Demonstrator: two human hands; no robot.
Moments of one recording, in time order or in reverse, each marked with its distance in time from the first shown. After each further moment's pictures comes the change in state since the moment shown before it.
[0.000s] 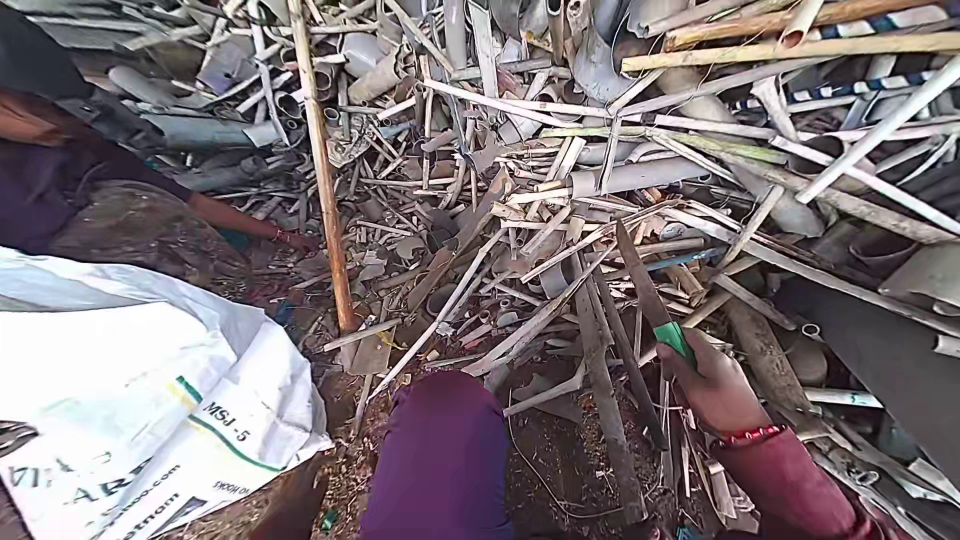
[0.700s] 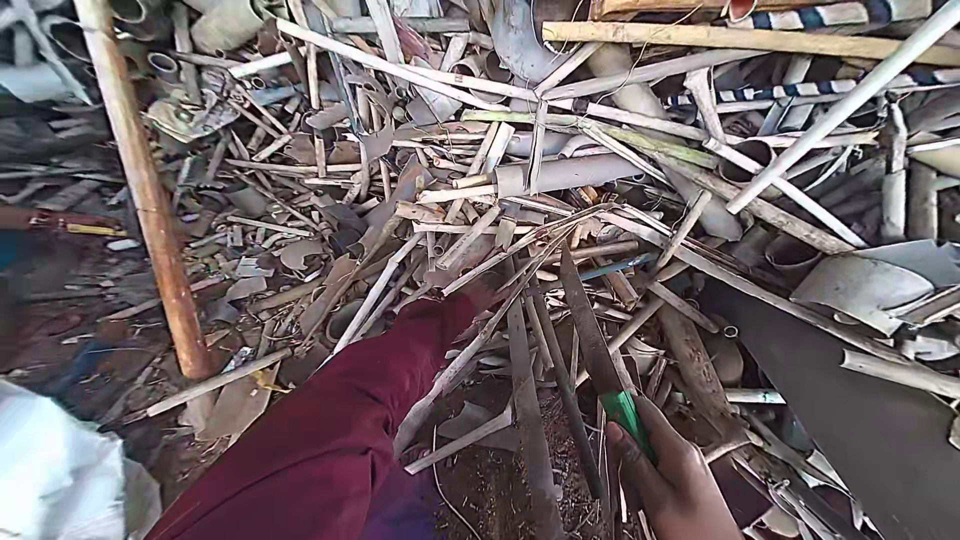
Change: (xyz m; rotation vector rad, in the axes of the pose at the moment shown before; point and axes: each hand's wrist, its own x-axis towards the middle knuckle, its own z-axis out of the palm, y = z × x) left_hand 0.288 0.404 0.033 0.777 -0.099 0.890; right_hand -0.012 0.022 -0.011 0.218 -0.013 0.043
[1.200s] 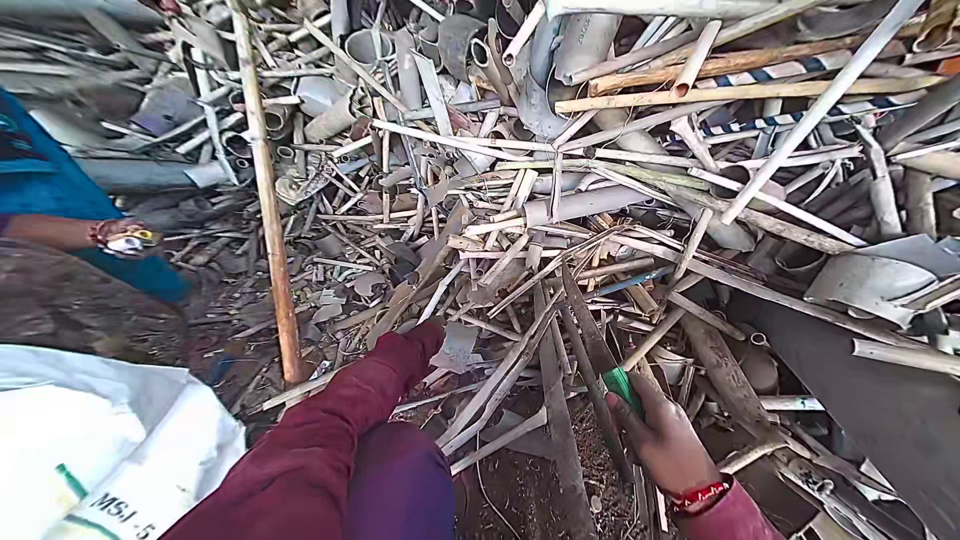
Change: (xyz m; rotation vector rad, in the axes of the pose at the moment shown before) left_hand -0.154 -0.072 0.064 -0.558 0.092 -0.549; right_hand -0.004 -0.010 0.011 -0.071 -0.053 0.015
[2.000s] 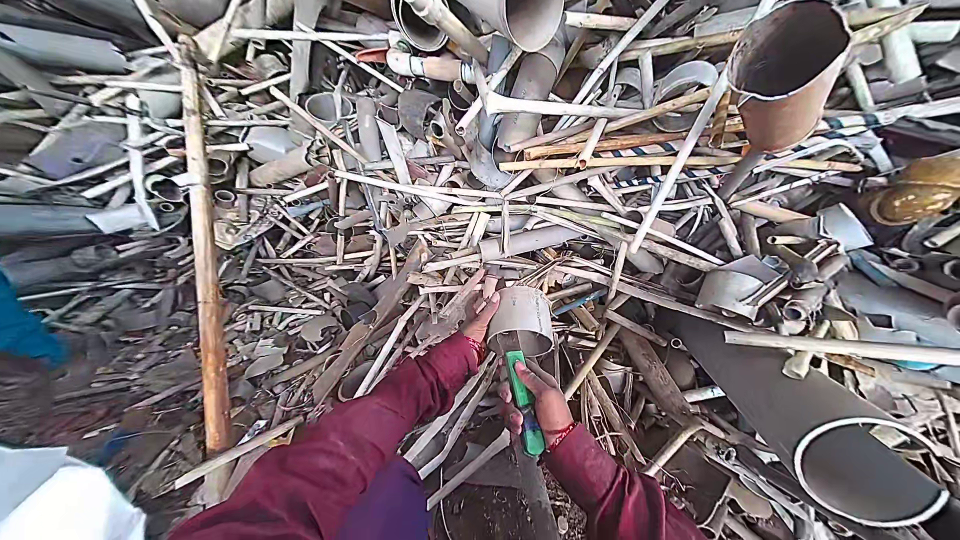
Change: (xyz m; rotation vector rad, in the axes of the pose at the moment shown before) left_hand -0.120 0.187 -0.020 -1.529 0.151 0.524; right_hand 0.015 -0.046 0.052 1.269 -0.206 0.051
